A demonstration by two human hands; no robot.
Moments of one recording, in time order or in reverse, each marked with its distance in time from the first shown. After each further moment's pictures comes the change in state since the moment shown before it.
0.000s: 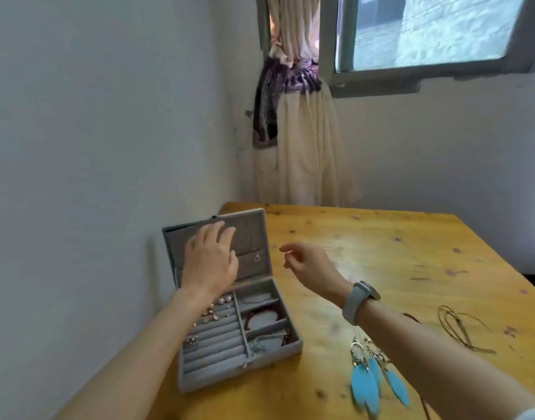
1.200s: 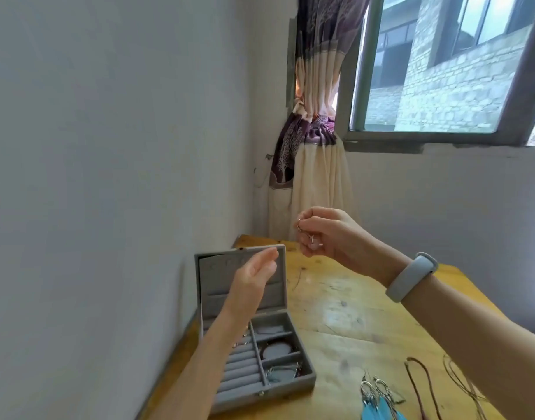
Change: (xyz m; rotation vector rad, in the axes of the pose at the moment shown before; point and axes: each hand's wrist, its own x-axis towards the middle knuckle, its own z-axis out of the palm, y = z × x) left_hand -0.019 0.028 -0.061 -1.299 -0.128 -0.239; right_hand -0.002 -0.143 -0.087 0.628 -0.245 -0.016
